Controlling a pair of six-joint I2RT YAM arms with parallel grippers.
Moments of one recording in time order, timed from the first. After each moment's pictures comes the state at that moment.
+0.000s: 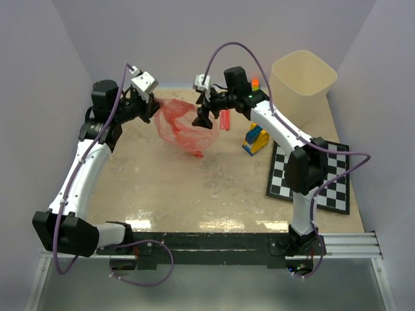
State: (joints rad) left arm -0.13 1.28 1.30 -0.30 0.60 0.27; right arm 0.51 1.98 1.90 -0.46 -0.76 -0.55
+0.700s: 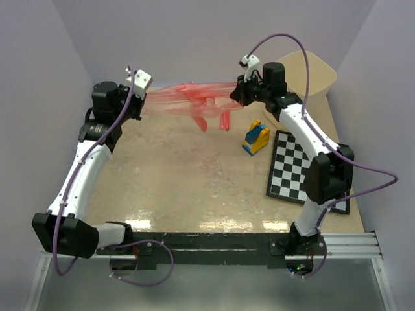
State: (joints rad) left arm -0.13 1.27 1.30 -0.34 0.18 0.36; right arm 0.32 1.80 1.66 -0.27 -0.45 -0.04
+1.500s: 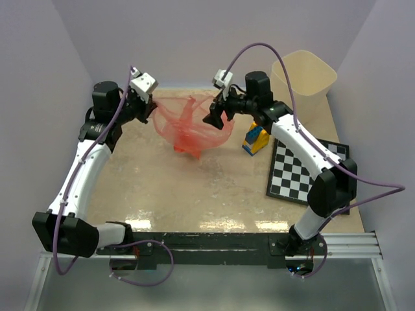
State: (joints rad) left arm -0.13 1.28 1.30 -0.34 0.46 0.32; right arm 0.46 1.67 1.57 -0.29 -0.60 -0.28
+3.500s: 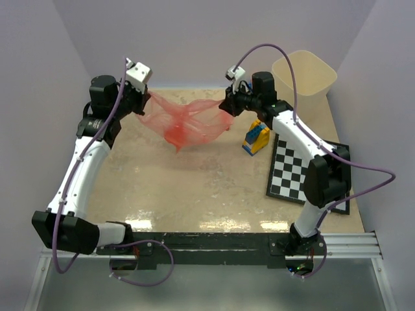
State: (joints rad) left arm -0.14 1.28 1.36 -0.35 0.31 0.27; right arm 0.37 1.76 1.53 -0.18 -0.52 -0.12
